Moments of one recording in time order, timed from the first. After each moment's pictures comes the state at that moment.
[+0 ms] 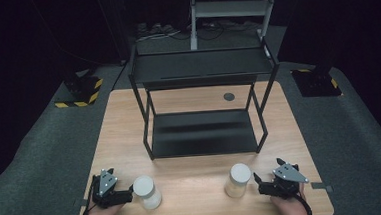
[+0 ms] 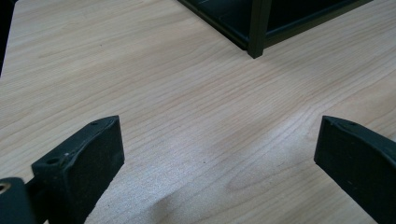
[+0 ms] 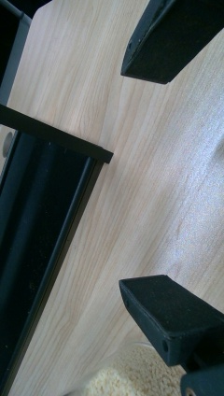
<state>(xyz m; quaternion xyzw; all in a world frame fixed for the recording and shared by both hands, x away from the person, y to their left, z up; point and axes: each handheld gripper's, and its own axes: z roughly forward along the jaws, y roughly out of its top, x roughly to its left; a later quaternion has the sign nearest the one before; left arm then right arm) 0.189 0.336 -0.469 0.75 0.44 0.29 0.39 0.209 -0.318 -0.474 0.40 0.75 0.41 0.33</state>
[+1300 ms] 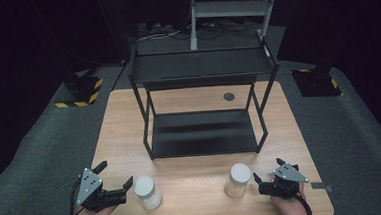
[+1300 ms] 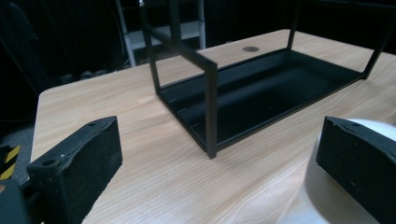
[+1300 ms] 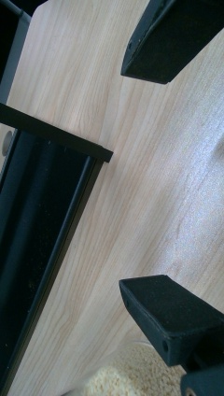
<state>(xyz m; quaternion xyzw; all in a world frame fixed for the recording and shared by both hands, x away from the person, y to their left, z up) 0.144 0.339 -0.413 0.69 0.40 0.32 0.50 0.209 -0.319 -0.474 0.40 0.75 0.41 0.32</state>
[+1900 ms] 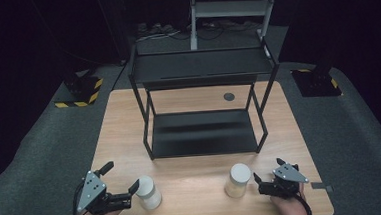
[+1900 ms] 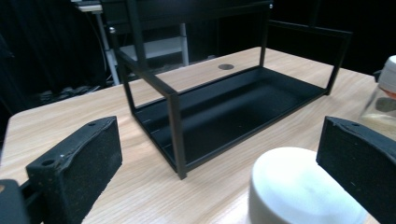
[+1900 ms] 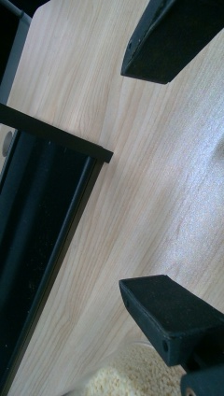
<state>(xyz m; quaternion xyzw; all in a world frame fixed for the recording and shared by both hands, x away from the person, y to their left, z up) 0.137 0.328 -0.407 0.70 0.37 0.31 0.53 0.209 -0.318 -0.474 0.40 0.75 0.41 0.33</state>
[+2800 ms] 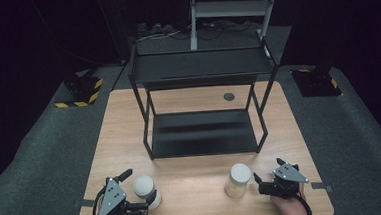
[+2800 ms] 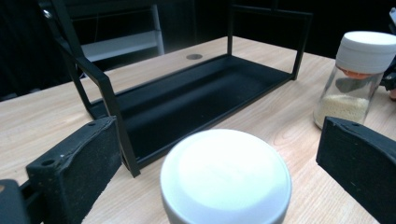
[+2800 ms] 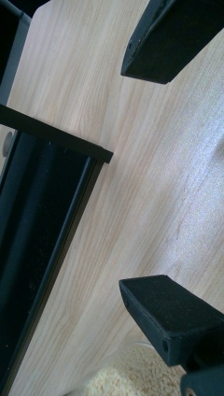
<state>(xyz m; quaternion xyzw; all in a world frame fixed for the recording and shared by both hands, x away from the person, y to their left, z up) 0.138 0.301 -0.427 0.72 0.34 0.28 0.53 0.209 -0.319 -0.474 0.40 0.75 0.41 0.33</state>
